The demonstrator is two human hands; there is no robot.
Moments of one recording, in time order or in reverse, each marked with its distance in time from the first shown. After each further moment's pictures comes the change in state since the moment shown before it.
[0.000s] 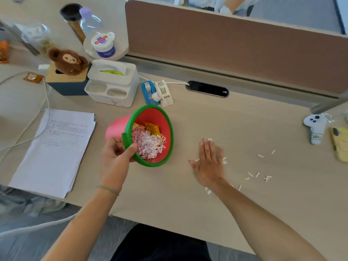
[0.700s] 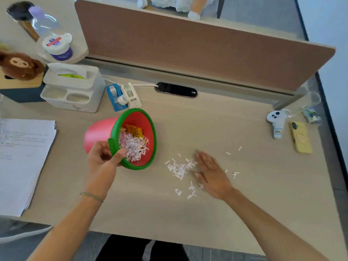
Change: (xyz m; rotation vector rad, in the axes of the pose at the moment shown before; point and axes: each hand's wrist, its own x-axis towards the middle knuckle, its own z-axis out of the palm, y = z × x) left_hand -0.012 -0.002 0.063 0.039 -0.062 0.061; right_hand -0.050 0.133 -0.015 0.164 -0.045 -0.239
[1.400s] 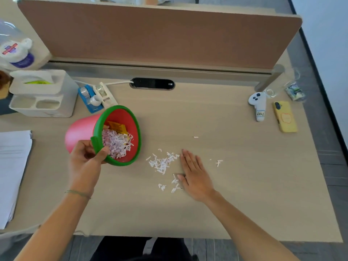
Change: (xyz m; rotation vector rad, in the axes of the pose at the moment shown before) left_hand -0.002 -0.004 0.045 0.068 -0.003 0.033; right_hand -0.026 -0.003 0.038 0.016 0.120 0.062
